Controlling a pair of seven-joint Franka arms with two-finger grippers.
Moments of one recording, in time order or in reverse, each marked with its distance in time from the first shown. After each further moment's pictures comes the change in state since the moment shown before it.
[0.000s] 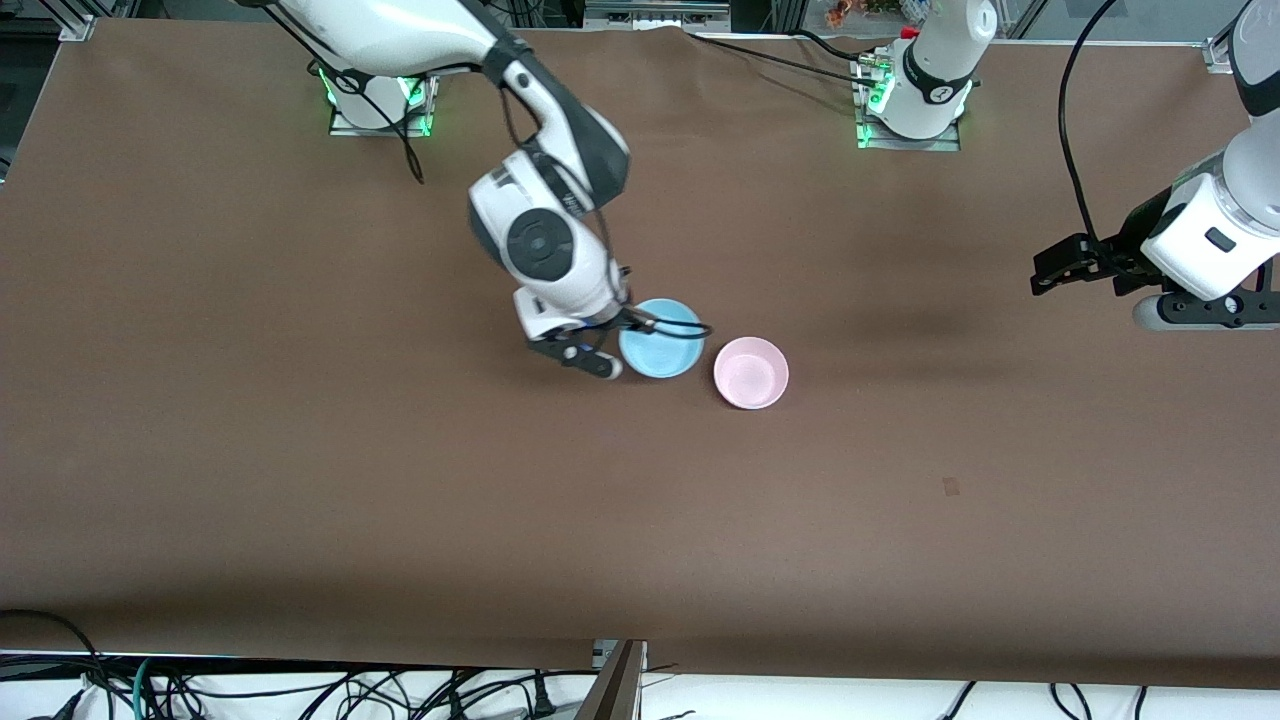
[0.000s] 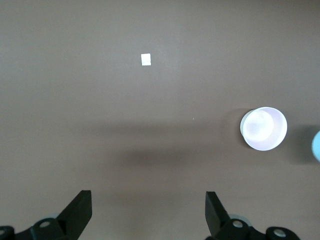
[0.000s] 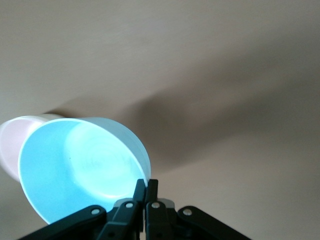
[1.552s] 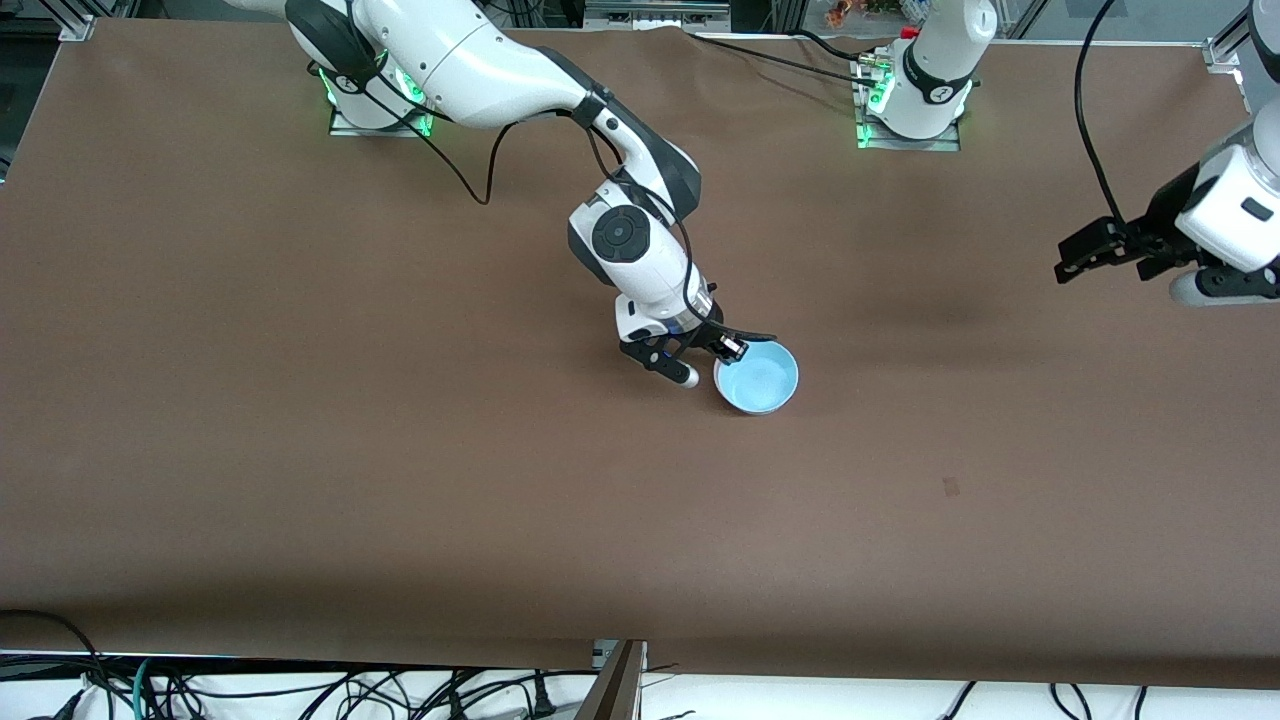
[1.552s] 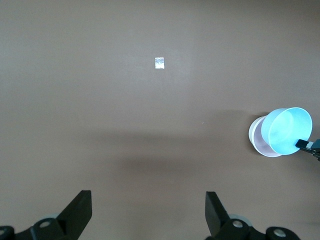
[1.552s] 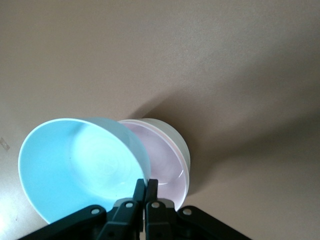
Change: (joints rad) left arm -0.102 -0.039 0.152 -0.034 -0.002 0.015 0.006; right arm 0.115 0.260 -0.001 0.199 0.002 0.380 0.197
